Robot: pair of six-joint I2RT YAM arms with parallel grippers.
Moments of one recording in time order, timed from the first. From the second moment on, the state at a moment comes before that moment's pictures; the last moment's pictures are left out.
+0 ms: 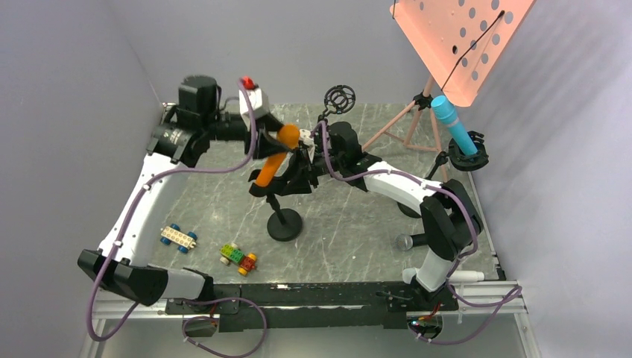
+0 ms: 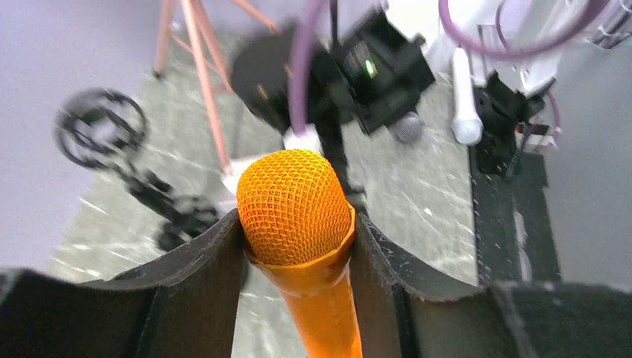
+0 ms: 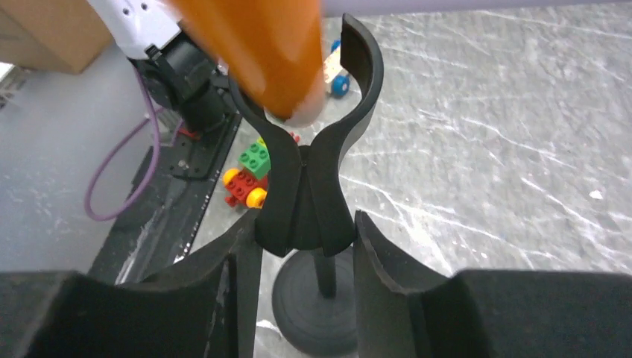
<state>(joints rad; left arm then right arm) -0.35 1.32 1.56 -0.68 1.02 0.45 0.66 1.72 1.18 0.24 -1.14 -0.10</state>
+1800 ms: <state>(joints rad) -0.32 1.33 1.65 -0.17 0.96 -0.03 0.60 1.73 1.57 0.61 -1.04 0.75</state>
